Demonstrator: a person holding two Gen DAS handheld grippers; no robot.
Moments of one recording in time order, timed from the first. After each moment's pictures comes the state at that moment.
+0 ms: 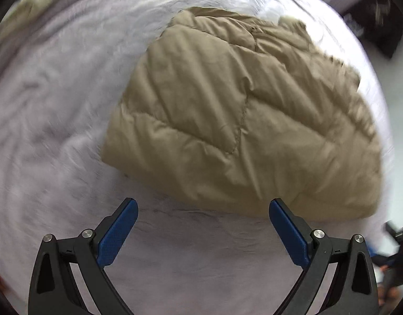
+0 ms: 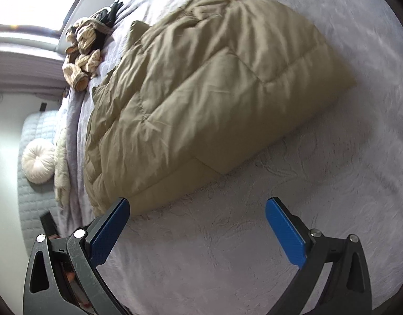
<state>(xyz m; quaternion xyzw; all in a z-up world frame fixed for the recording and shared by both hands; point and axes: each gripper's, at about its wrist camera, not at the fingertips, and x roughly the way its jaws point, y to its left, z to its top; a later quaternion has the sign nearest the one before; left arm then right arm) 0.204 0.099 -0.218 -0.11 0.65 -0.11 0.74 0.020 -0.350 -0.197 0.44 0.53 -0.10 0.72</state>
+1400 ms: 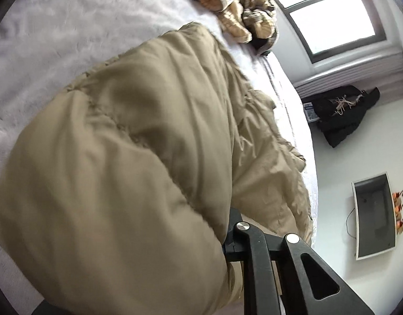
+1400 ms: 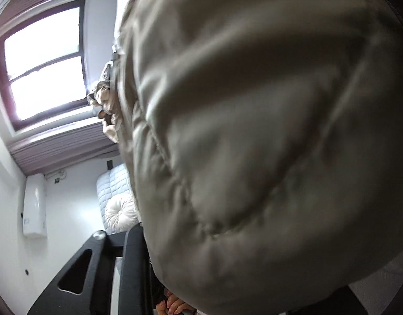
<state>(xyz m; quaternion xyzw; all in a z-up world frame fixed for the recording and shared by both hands) 0.243 0.088 -0.251 -0.35 0.51 -0.16 0.77 0.057 -0.395 -0.304 0.68 0.37 -0.01 0.64</state>
